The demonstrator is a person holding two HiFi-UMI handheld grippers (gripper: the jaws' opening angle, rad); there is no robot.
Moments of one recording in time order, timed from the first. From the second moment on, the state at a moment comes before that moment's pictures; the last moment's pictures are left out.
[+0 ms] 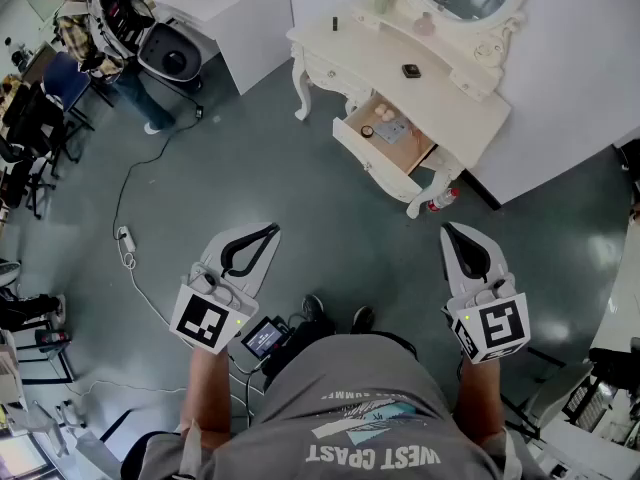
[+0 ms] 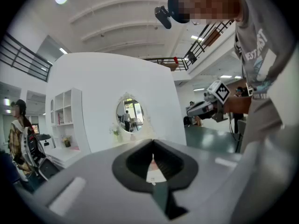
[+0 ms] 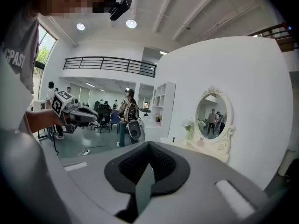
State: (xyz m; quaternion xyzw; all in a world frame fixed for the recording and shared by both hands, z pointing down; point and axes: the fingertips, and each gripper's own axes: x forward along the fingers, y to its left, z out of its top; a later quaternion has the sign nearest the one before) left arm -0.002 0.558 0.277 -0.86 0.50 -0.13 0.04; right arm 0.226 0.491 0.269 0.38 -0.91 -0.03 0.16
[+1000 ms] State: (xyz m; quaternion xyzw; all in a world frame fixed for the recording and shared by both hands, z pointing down) left arm -0.055 0.534 0.285 -0.86 0.49 -0.12 0.03; right arm 0.168 0.466 0.272 0.39 -0.91 -0.01 0.14
